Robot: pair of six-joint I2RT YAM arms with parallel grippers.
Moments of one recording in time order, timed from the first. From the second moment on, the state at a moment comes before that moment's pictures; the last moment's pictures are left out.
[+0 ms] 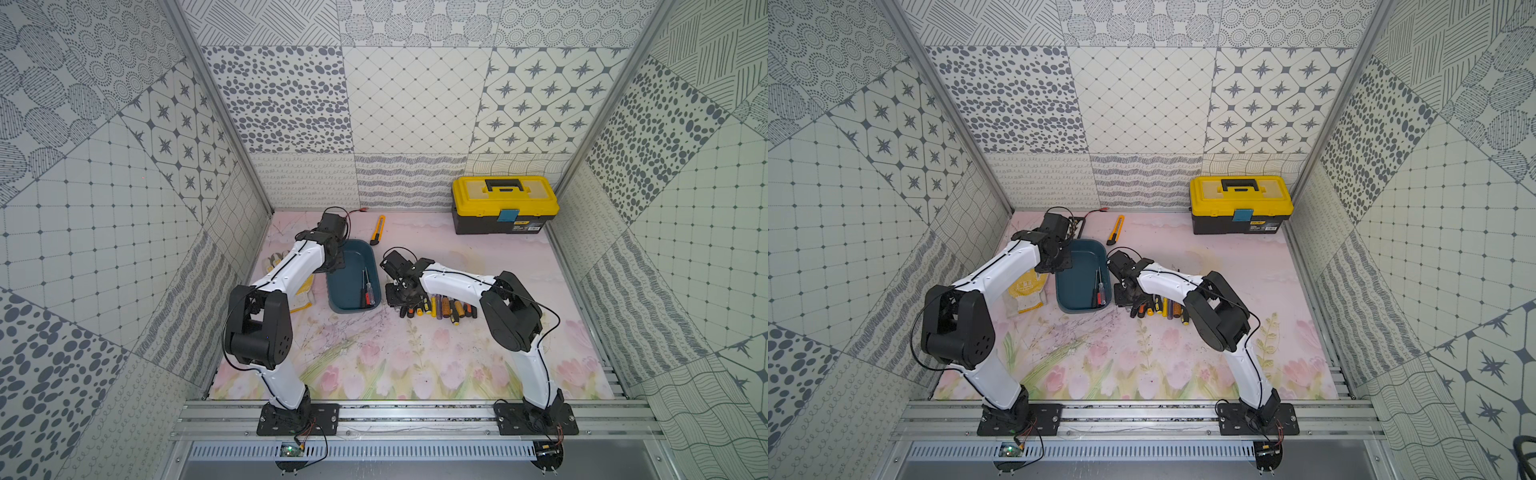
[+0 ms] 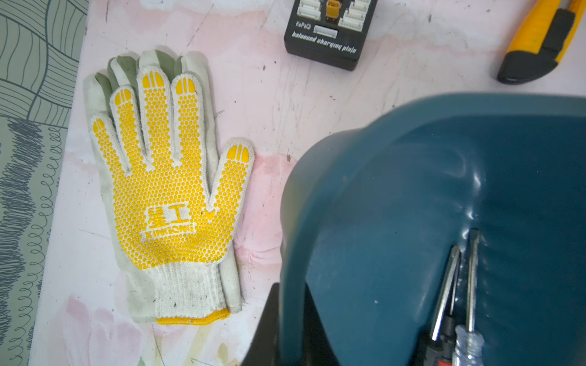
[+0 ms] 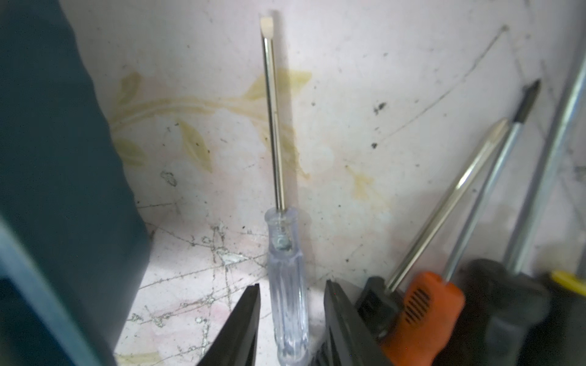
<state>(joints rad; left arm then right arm) -0.16 1.75 1.41 -0.82 -0.30 -0.34 0.84 2.15 1.63 -0.70 0.02 0.64</state>
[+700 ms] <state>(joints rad) -0.16 1.75 1.41 -0.82 -0.28 -0.34 0.87 1.89 1.49 -0.51 0.07 0.49</state>
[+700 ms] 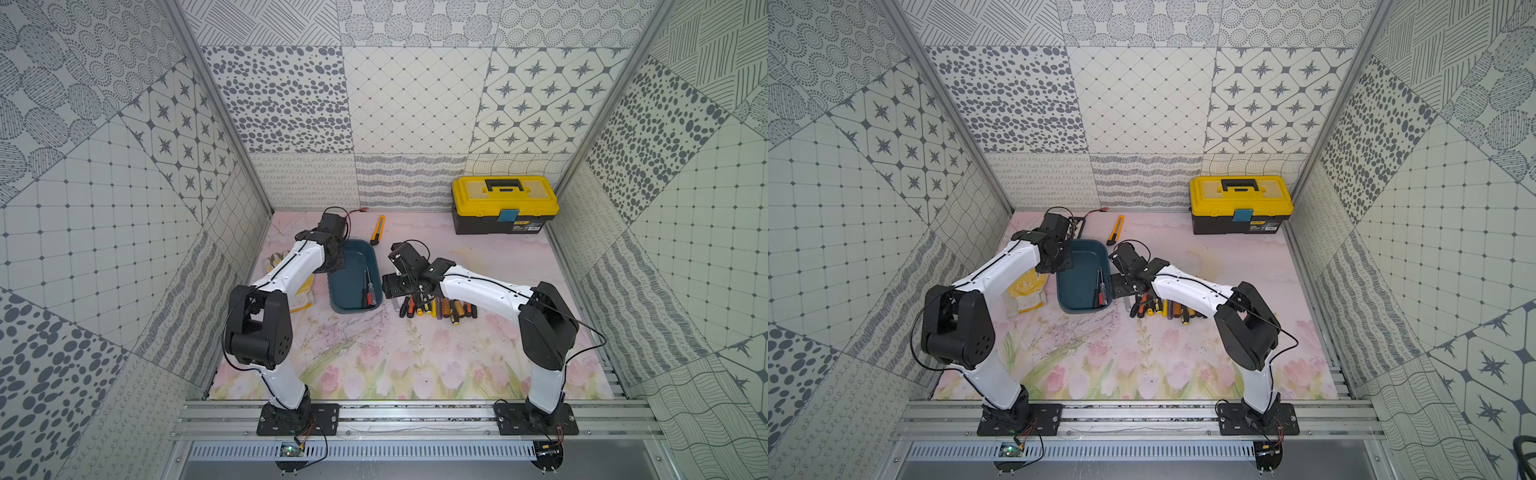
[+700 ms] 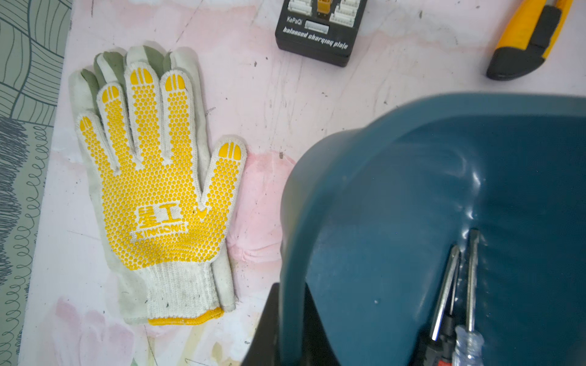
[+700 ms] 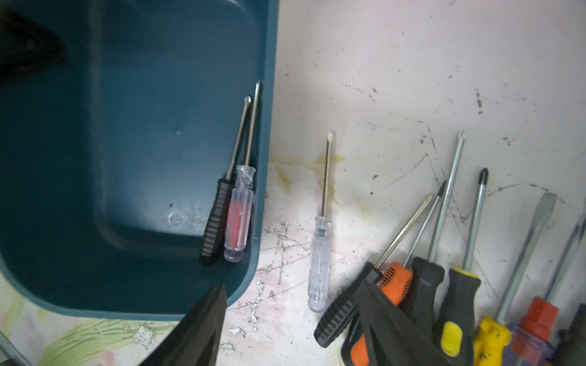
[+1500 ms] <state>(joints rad) -0.16 1.75 1.41 -0.82 -0.26 -0.34 0.97 2.16 1.85 -0.69 0.00 0.40</state>
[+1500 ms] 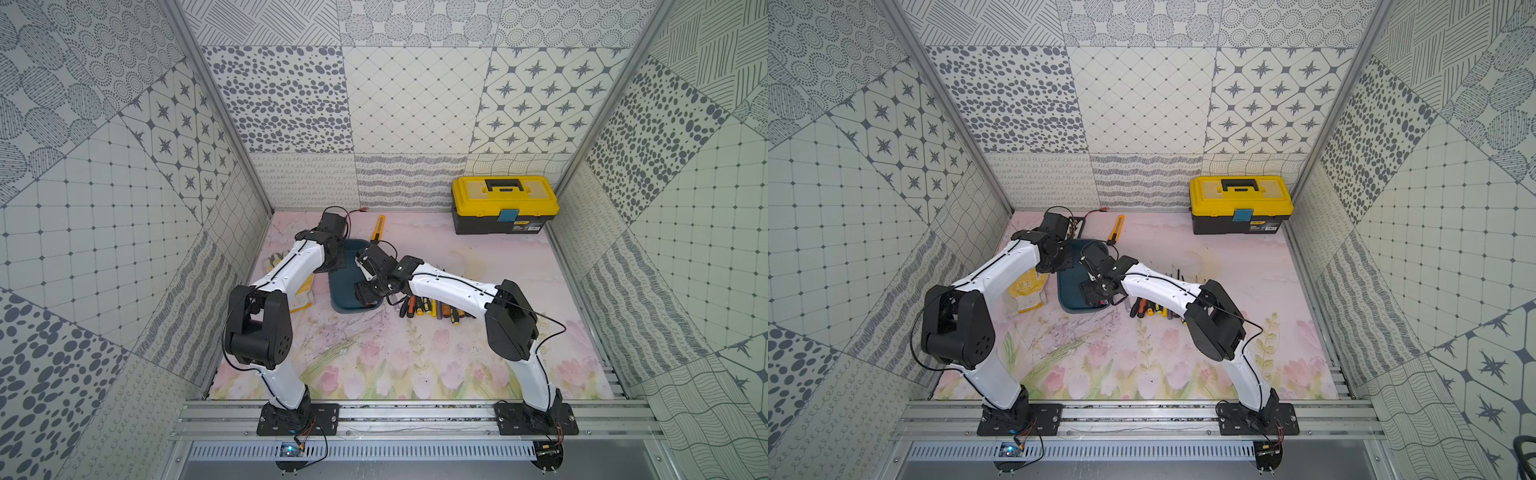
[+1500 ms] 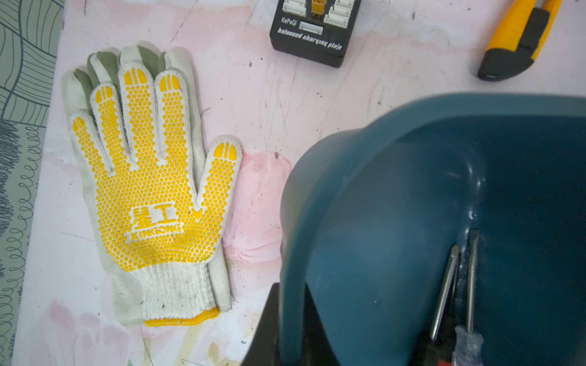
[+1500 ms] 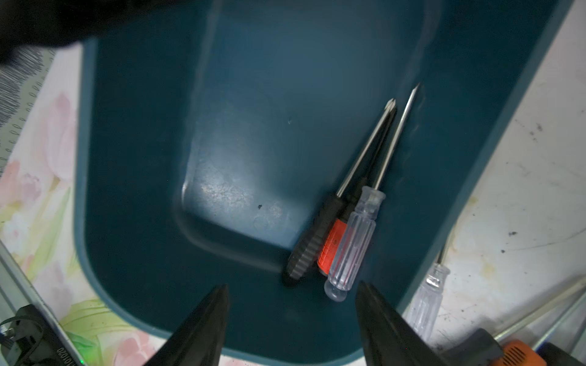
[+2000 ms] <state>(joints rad) -0.16 1.75 1.41 -0.82 -0.25 -0.34 0.97 2.34 2.03 -0.83 0.06 0.47</state>
